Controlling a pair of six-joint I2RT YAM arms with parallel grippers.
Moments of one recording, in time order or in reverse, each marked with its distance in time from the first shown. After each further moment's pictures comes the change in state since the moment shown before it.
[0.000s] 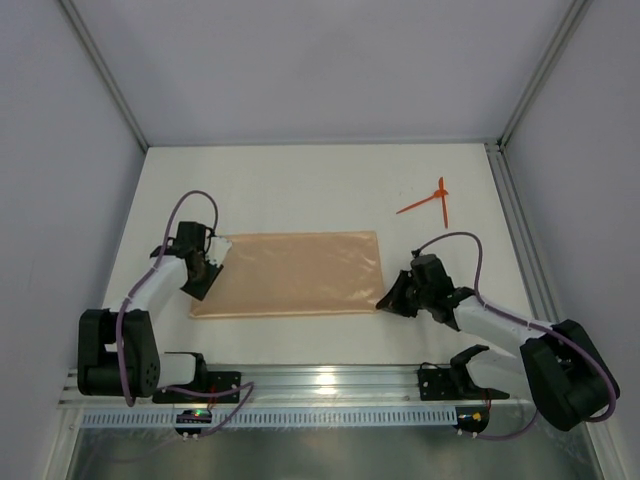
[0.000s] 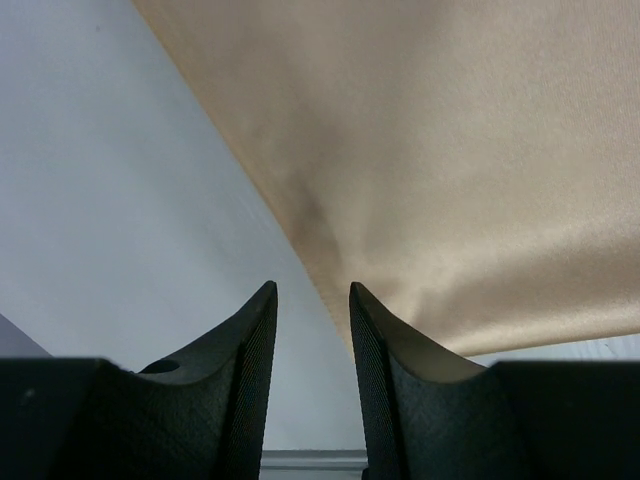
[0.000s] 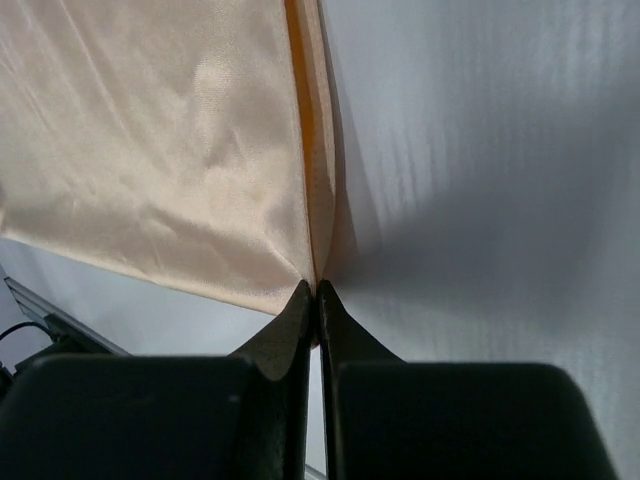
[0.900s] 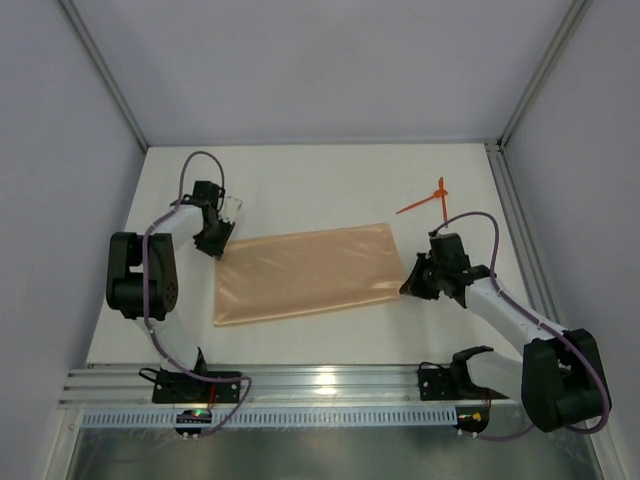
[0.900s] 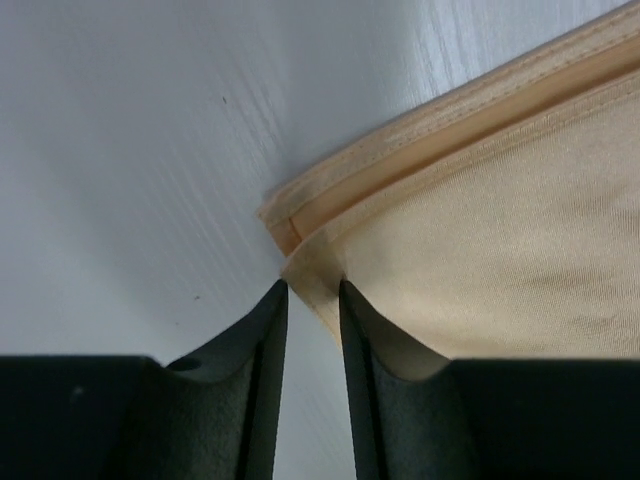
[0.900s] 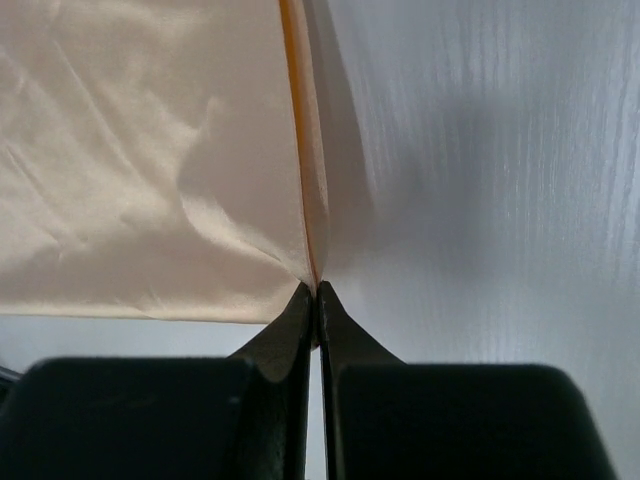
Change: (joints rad) left arm -0.017 0.487 0.429 0.064 0.109 -0.158; right arm -0.227 -0.018 0.159 -0.275 0.025 -0.260
